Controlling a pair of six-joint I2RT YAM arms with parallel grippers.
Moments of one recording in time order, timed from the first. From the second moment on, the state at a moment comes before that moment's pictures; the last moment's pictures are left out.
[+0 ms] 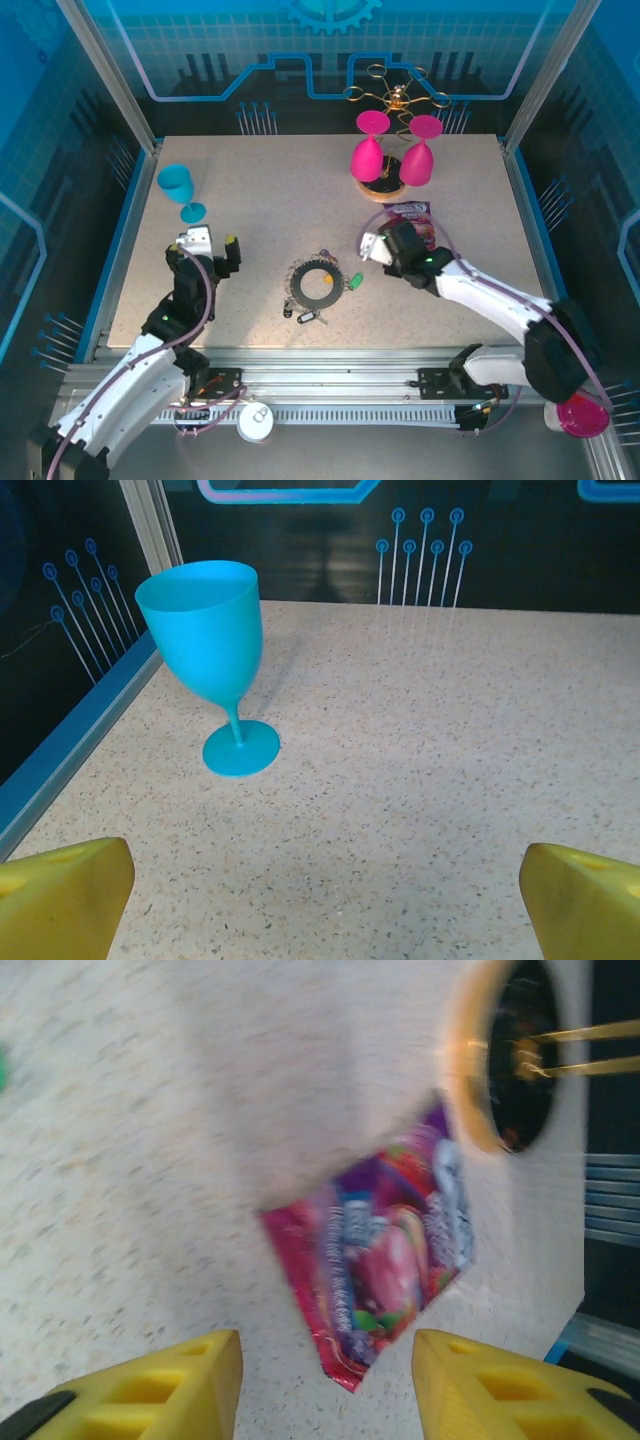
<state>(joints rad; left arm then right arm) -0.39 0.62 0.37 -0.10 -0.62 -0.17 0.58 1.23 0.76 -0.38 0.39 -0.75</state>
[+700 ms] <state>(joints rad) -0.05 1.48 0.23 0.90 -0.18 -0.09 -0.01 1.54 0.33 0.83 -0.27 -0.09</state>
